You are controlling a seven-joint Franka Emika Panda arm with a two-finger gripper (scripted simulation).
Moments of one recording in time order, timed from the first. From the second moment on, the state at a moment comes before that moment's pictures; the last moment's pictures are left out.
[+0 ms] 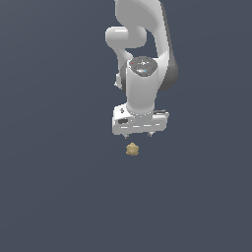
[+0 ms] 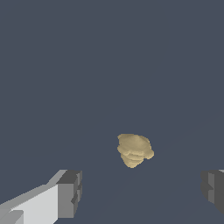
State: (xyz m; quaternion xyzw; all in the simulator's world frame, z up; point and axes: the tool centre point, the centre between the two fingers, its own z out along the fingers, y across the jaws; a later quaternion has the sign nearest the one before) arm 0.007 0.050 0.172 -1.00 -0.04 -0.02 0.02
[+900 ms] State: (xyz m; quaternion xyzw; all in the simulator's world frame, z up) arm 0.003 0.042 0.143 -0.97 -0.25 -0.01 0.00
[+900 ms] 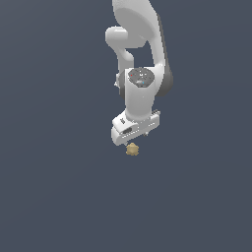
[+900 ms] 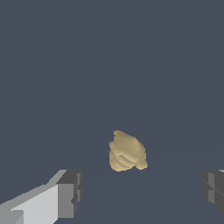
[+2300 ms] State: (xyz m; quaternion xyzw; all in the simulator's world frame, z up) arm -0.006 0.034 0.093 -0.80 -0.60 0.00 0.00
